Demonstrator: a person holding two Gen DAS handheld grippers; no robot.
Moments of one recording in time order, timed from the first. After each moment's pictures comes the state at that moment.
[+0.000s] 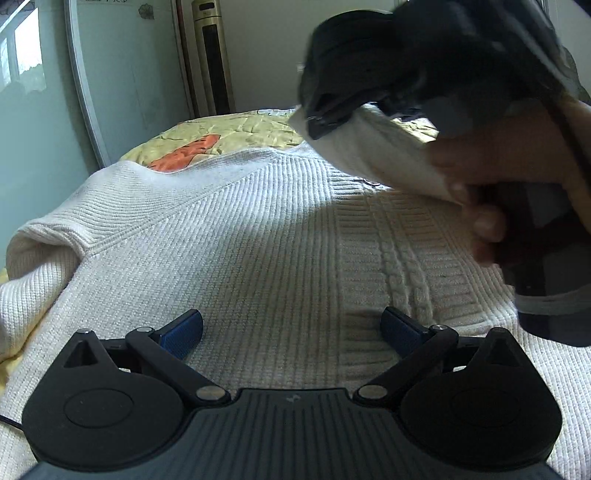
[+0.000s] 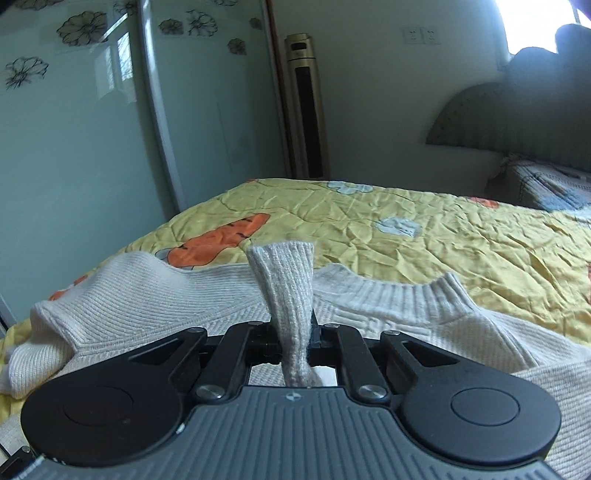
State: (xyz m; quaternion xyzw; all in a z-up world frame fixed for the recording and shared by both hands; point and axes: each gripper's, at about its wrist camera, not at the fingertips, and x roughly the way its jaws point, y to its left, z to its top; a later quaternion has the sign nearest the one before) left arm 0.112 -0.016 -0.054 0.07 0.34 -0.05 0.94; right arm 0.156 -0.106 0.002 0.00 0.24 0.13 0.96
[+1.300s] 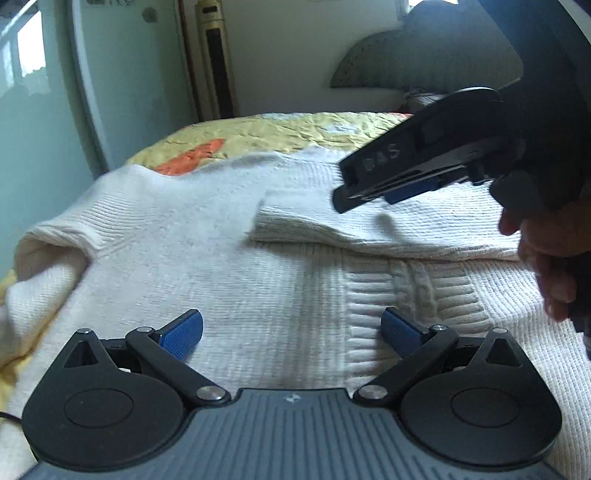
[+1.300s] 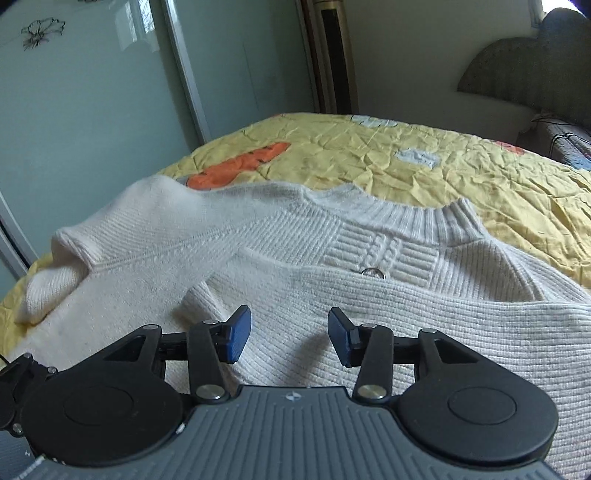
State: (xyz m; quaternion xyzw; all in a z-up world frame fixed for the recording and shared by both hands) left arm 0.101 -0.013 -0.047 0.08 0.33 -0.03 0.94; right arm 0.140 -0.136 -0.016 0.00 0.33 0.18 0.92
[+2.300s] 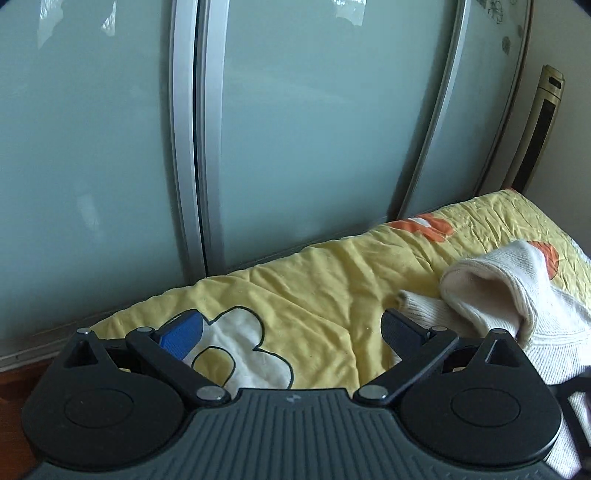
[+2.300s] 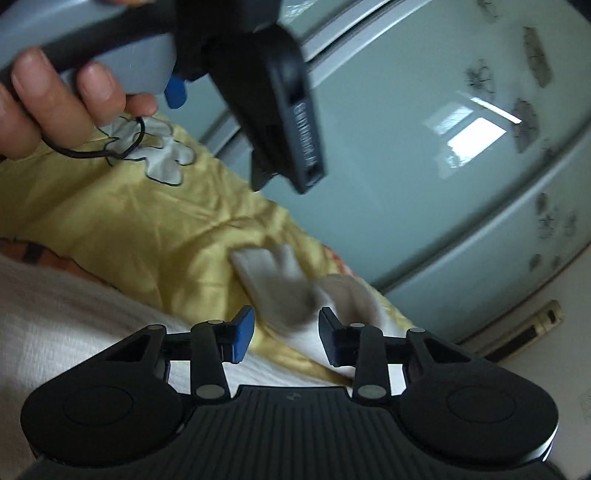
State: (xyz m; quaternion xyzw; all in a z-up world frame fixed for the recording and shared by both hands) left arm 0.026 0.290 0.018 -0.19 0.31 0.33 0.87; right arm 0.000 0.153 -0.058 -0.51 0.05 0.41 0.76
